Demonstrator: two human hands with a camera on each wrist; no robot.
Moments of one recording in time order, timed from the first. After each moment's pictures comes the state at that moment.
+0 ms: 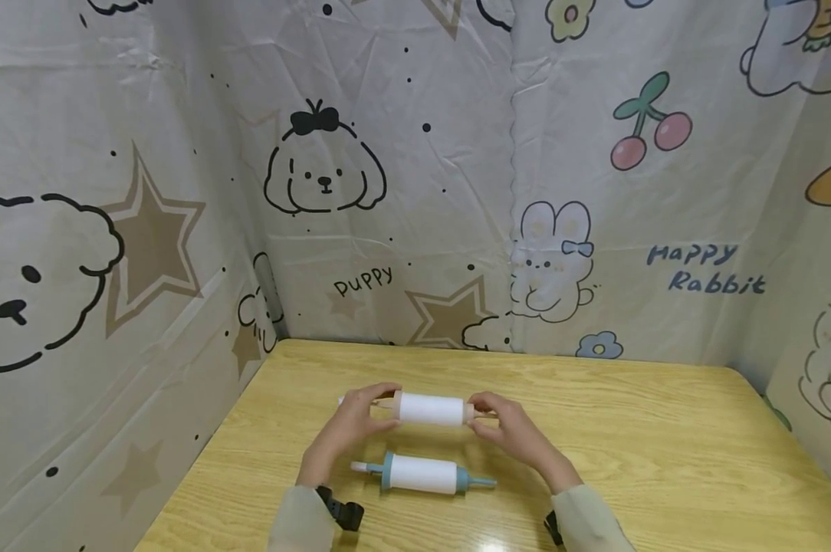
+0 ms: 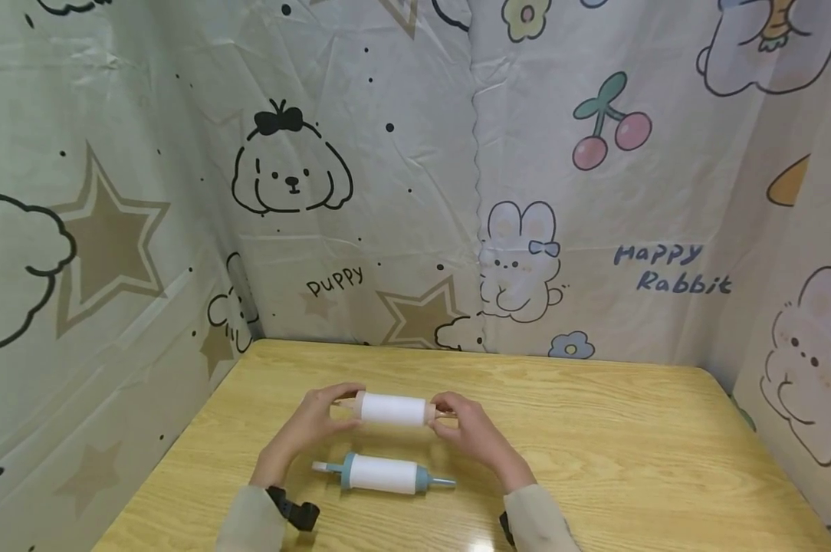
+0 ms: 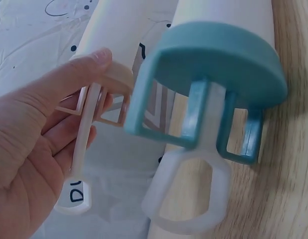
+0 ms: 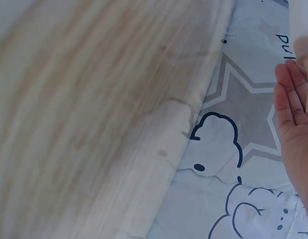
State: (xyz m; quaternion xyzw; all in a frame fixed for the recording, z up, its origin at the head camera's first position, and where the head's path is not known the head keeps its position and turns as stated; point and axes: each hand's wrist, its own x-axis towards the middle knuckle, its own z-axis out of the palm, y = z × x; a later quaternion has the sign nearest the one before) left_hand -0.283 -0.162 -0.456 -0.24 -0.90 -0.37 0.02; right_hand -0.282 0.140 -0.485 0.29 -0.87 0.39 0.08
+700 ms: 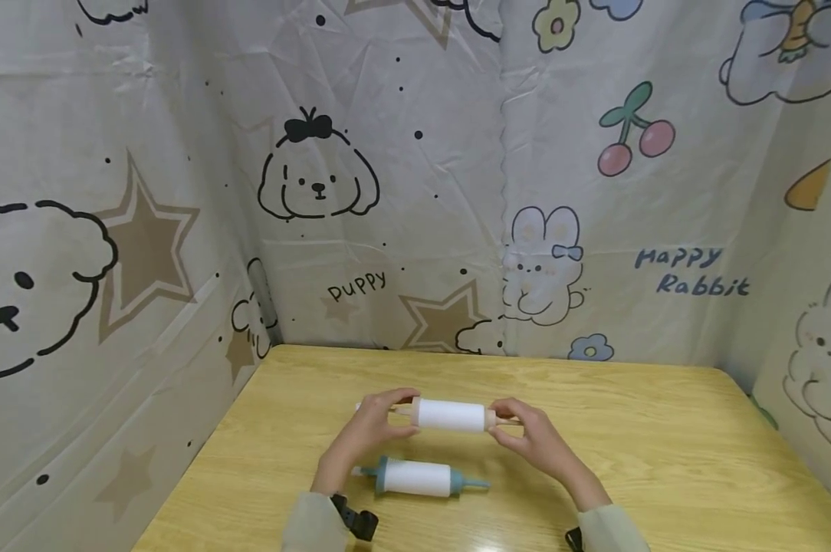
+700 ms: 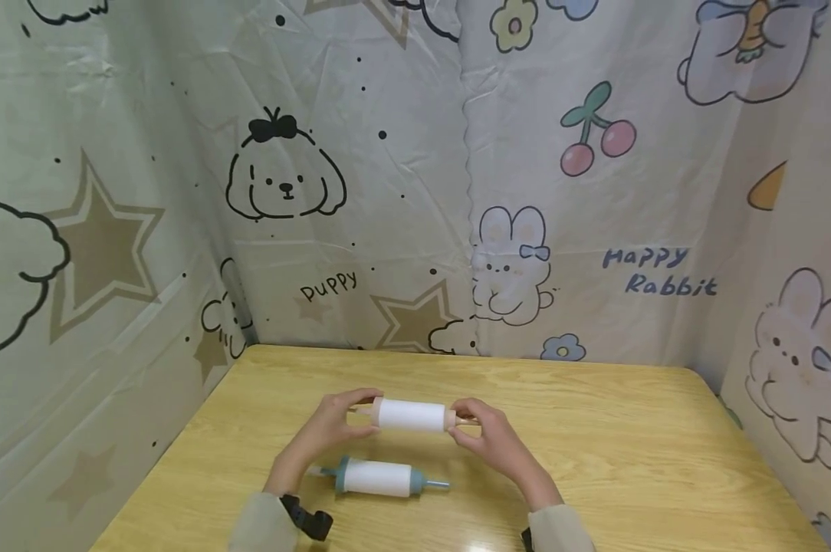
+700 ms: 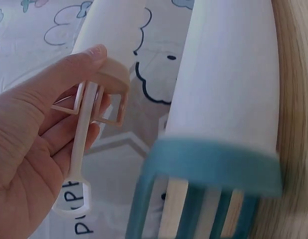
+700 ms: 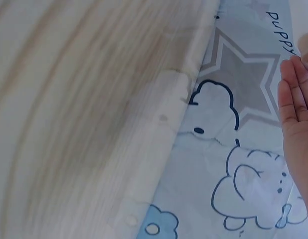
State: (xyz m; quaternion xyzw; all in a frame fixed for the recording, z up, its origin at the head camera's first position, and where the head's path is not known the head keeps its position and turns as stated) left_hand -0.278 -0.128 -0.448 -0.29 -0.89 -0.36 0.03; right_hand -0.263 0.174 -0.480 0.28 -0.86 0.39 0.16
